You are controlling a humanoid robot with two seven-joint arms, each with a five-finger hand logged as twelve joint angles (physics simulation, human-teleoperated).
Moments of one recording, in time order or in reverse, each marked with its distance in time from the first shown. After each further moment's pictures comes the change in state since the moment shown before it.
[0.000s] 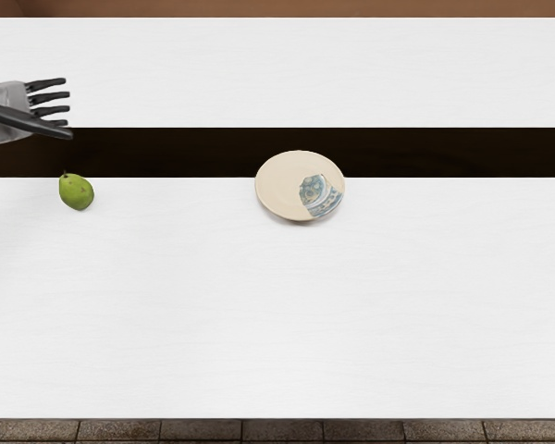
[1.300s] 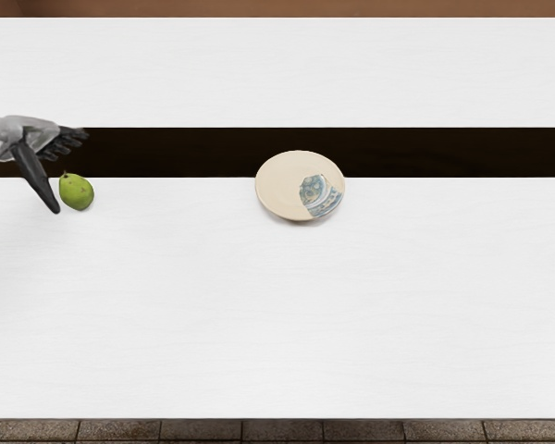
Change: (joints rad) left arm -0.095 0.028 0.081 -0.231 0.796 0.000 0.001; right arm -0.002 0.000 0.000 0.001 0.001 0.003 0.000
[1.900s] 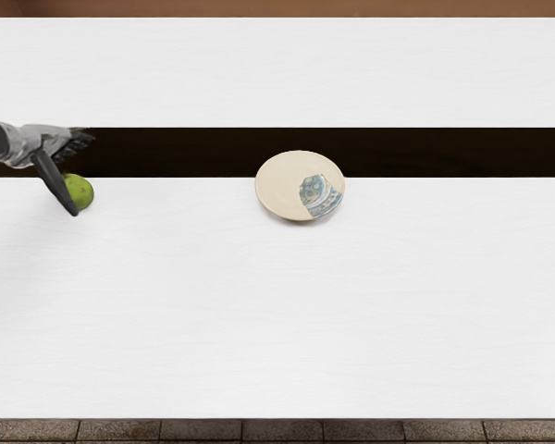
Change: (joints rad) left arm 0.043 -0.074 0.004 0.029 0.004 0.145 0.026; right arm 0.000 0.000 0.000 0.000 0.000 0.000 0.000
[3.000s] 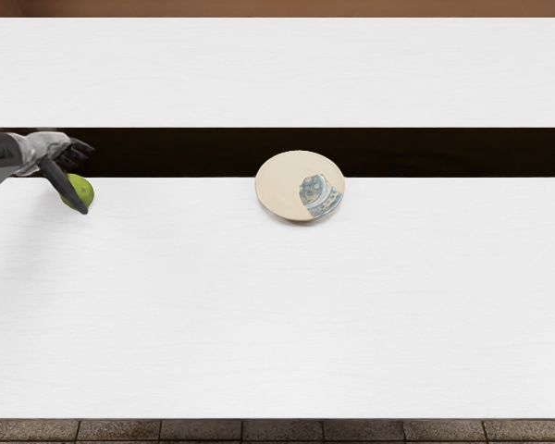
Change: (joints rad) left arm 0.040 -0.079 0.010 0.071 -0.001 0.139 0.022; right arm 0.000 0.000 0.000 0.000 0.000 0.000 0.000
